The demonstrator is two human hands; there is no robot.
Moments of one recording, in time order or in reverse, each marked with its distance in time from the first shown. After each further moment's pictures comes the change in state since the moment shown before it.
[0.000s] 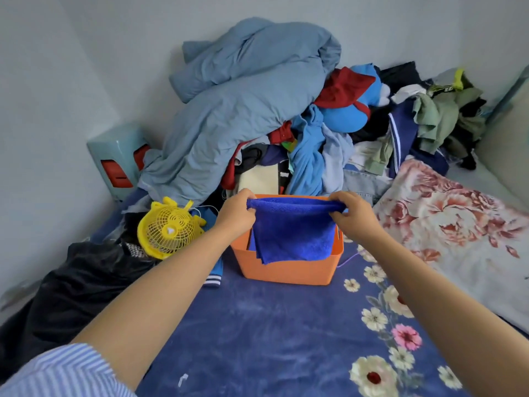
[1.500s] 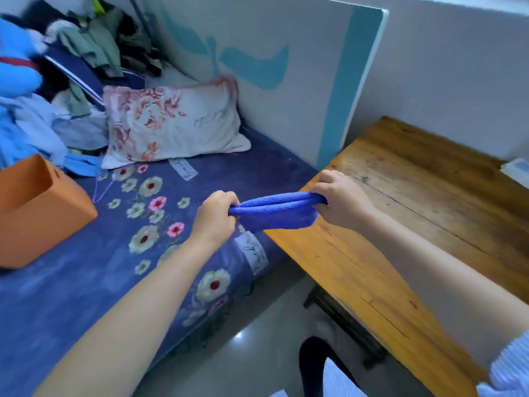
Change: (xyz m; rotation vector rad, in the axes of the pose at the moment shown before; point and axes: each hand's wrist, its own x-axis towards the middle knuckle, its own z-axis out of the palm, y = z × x) left_hand -0.579 0.328 0.301 0.112 -0.506 0.765; right_hand -0.723 0.210 -0.334 -0.501 0.197 0.456
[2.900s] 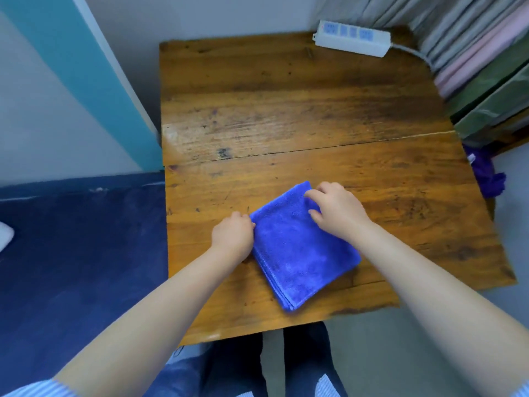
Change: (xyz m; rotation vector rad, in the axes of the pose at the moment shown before) left_hand 0.171 0.091 0.282 0.527 -0.887 0.829; right_hand -0.050 0.158 0.112 -0.088 -0.180 1.176
